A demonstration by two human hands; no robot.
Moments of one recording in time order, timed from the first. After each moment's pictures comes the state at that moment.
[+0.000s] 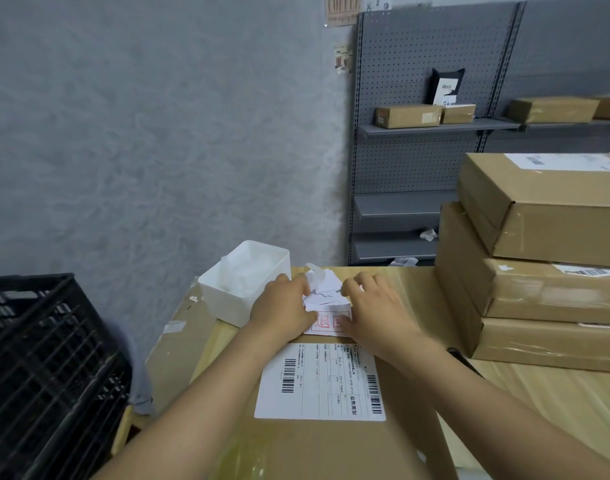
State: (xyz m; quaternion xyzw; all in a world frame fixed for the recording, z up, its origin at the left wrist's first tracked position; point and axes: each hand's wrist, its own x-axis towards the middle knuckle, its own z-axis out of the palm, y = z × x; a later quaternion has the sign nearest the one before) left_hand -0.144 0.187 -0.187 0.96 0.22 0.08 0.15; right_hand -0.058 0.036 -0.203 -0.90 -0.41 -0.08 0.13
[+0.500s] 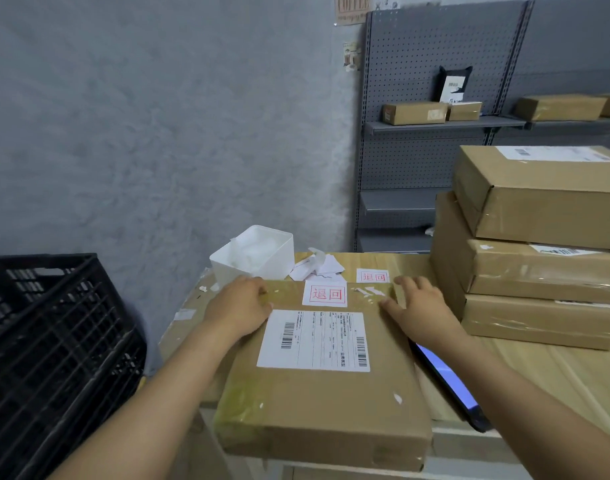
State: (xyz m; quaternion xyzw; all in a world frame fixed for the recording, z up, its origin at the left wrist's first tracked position) left_hand -0.218 0.207 -0.199 0.93 0.31 0.07 0.16; right_hand -0.055 -0.044 -0.220 -0.93 -0.27 0.02 0.24
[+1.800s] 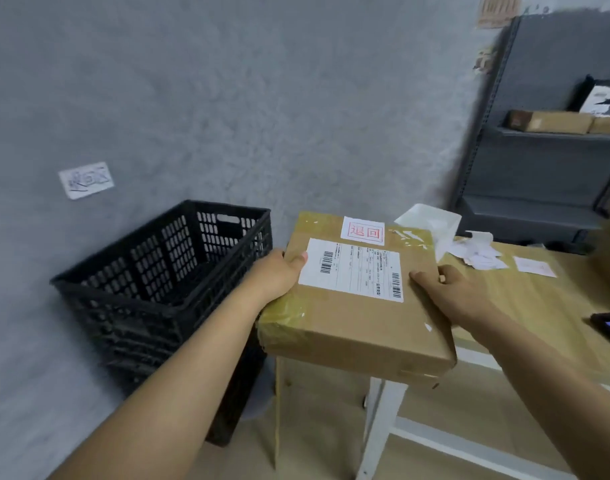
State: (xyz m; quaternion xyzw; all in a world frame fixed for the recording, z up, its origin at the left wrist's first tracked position) left_hand -0.533 0.365 -0.168 0.82 0.43 0.14 0.34; right_hand -0.347 0.148 -0.174 -0.87 -0.23 0.16 0.41
